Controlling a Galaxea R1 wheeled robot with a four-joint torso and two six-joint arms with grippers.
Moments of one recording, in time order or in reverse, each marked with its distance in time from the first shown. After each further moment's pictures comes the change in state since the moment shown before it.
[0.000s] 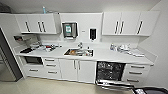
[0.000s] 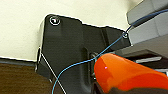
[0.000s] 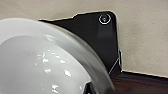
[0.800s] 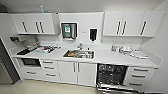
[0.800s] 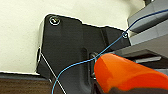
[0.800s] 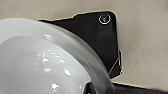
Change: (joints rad) left arm 0.000 0.000 0.000 0.000 0.000 0.000; right arm 0.000 0.000 0.000 0.000 0.000 0.000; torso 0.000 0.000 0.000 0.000
